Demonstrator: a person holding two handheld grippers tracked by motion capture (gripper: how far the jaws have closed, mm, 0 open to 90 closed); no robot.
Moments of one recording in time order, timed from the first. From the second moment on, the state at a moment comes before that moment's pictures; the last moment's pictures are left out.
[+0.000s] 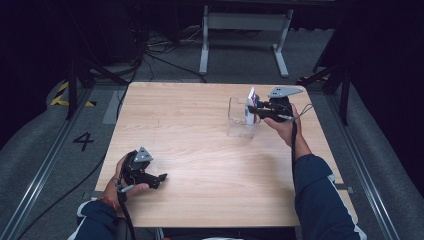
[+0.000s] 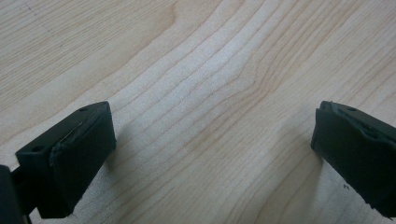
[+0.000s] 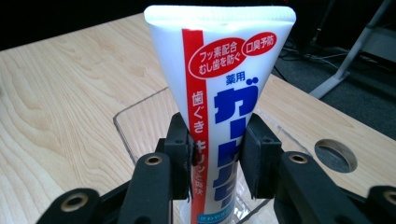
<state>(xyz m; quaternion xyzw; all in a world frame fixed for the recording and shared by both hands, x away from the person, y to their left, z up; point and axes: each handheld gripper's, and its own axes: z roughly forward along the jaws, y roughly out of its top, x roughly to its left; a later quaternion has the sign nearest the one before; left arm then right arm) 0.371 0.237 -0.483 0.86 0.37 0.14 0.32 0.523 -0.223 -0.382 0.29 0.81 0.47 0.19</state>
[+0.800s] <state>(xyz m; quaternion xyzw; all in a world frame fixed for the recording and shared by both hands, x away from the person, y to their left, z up) 0.371 0.237 -0.483 0.86 0.37 0.14 0.32 0.524 -0.228 -0.400 0.30 0.83 0.43 0.18</state>
